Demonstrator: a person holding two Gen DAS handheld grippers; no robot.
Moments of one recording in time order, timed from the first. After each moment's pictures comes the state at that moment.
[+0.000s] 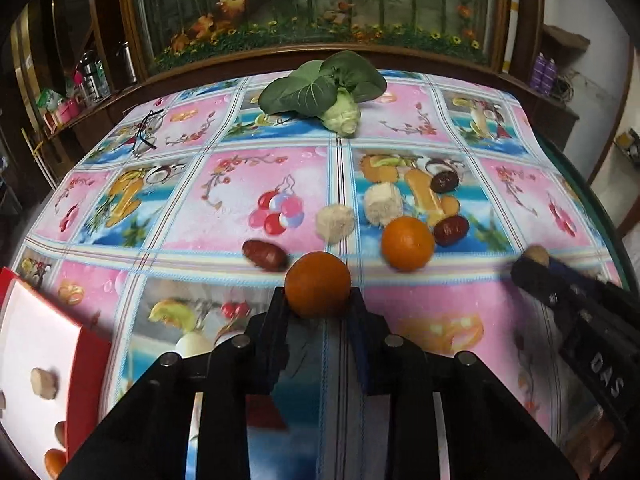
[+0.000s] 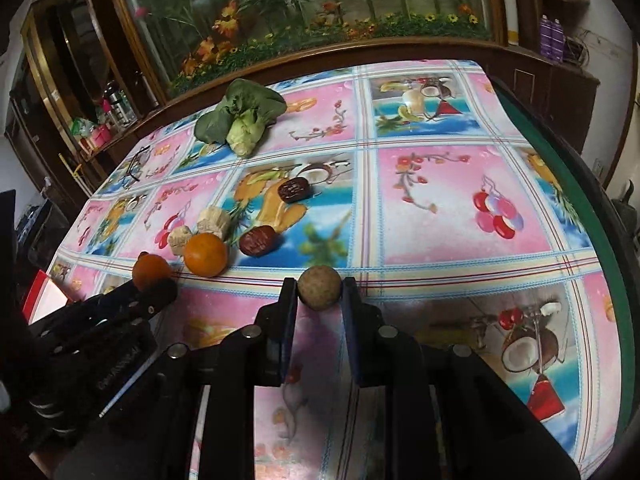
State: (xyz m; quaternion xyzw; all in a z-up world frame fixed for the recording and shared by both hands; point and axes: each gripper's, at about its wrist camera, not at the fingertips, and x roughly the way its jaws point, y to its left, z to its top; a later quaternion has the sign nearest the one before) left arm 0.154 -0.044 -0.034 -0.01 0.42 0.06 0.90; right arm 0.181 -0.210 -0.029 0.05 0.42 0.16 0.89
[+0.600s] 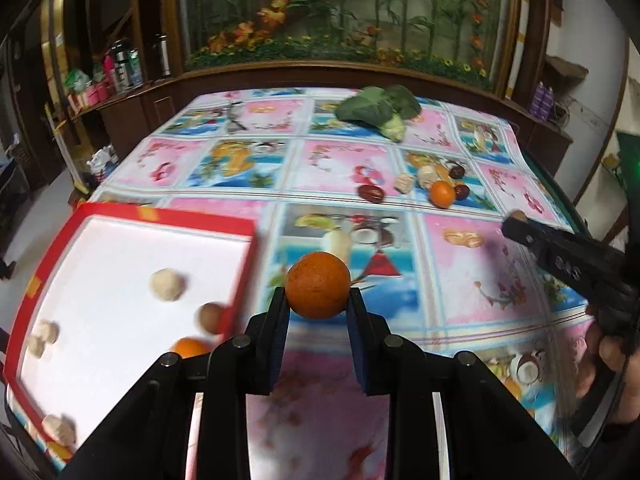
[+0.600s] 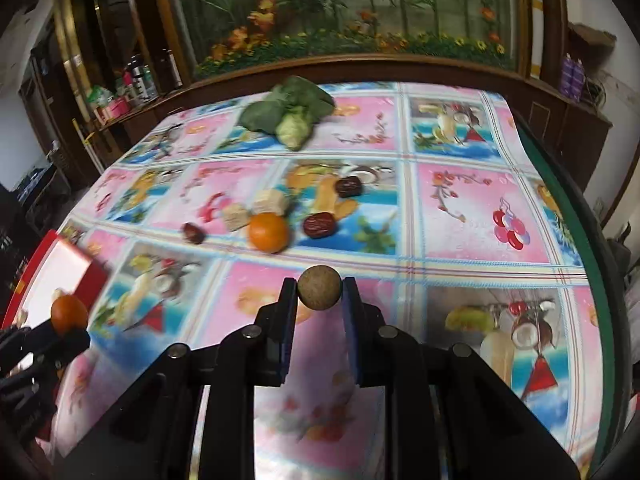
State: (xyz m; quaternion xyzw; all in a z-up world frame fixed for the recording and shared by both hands) left arm 0.034 0.026 0.010 -0.04 0.40 0.07 0.91; right arm 0.138 -0.176 -0.005 -0.01 0.40 0.18 0.90
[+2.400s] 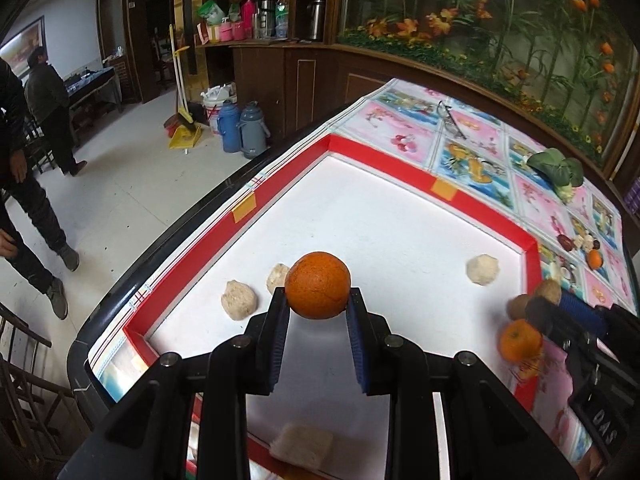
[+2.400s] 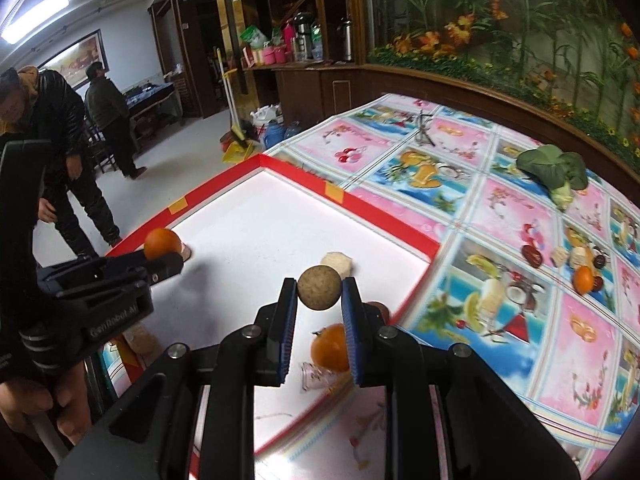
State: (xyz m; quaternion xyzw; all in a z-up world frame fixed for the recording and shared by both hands) left arm -0.042 0.226 -0.004 -0.15 0.40 0.25 0.87; right arm 0.001 0.064 0.021 -0.12 0.37 0.39 0.83
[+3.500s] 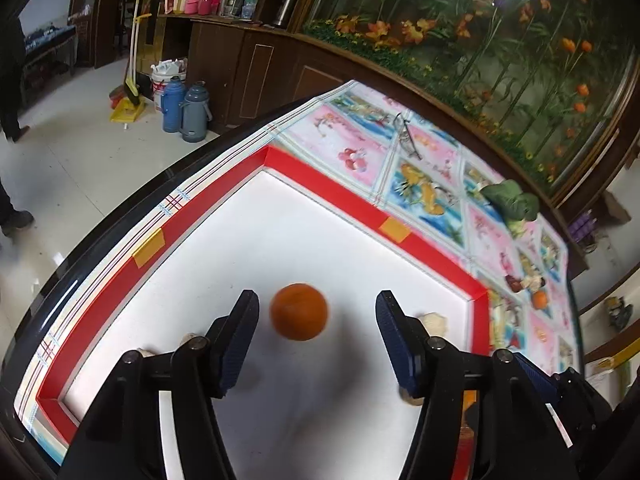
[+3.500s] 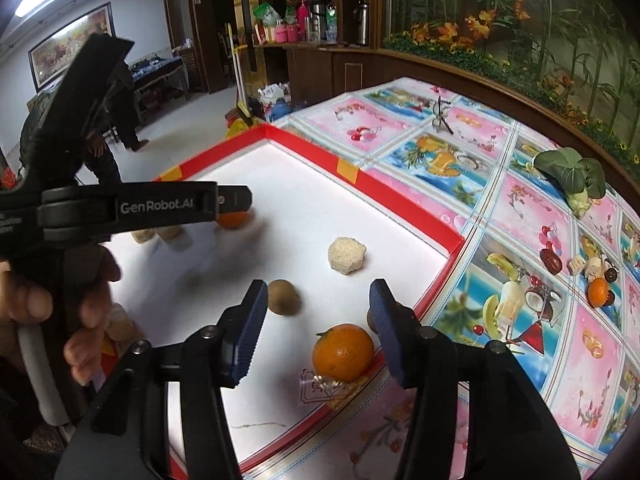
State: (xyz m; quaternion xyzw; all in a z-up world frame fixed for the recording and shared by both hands) left arm -0.007 0.250 -0.002 -0.25 0.38 0.14 0.88; right arm 0.000 0.077 0.006 -0.16 0.37 0.40 0.82
